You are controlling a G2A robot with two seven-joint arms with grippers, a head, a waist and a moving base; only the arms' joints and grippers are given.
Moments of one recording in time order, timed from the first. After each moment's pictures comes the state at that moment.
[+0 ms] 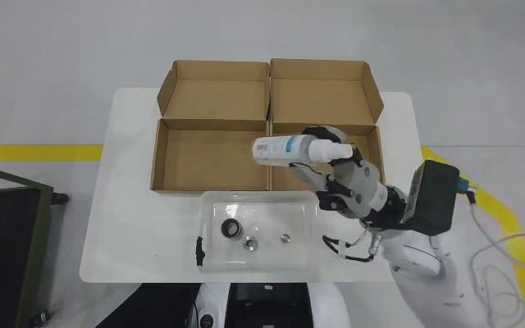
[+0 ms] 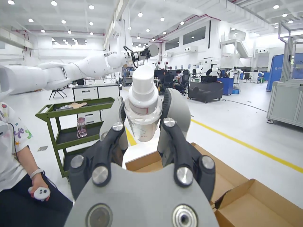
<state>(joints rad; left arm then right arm) -0.37 -0.34 -0.25 -1.16 3.07 0.41 0.06 -1.27 -1.17 1.27 -2.20 -0.85 -0.57 -0.09</state>
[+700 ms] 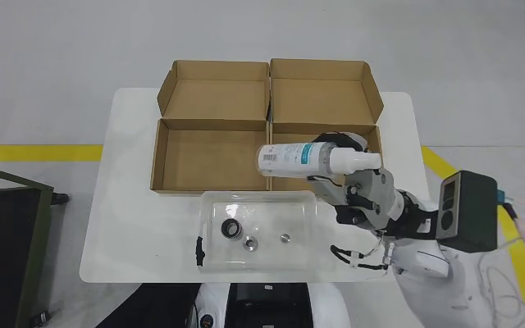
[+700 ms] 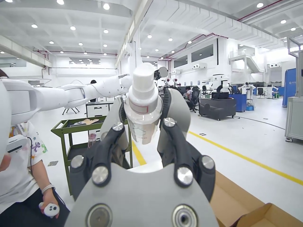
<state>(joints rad) -0.37 -0.34 -0.25 -1.16 3.07 0.41 0.06 -1.28 -1.17 1.28 -2.21 -0.80 -0.65 -0.11</state>
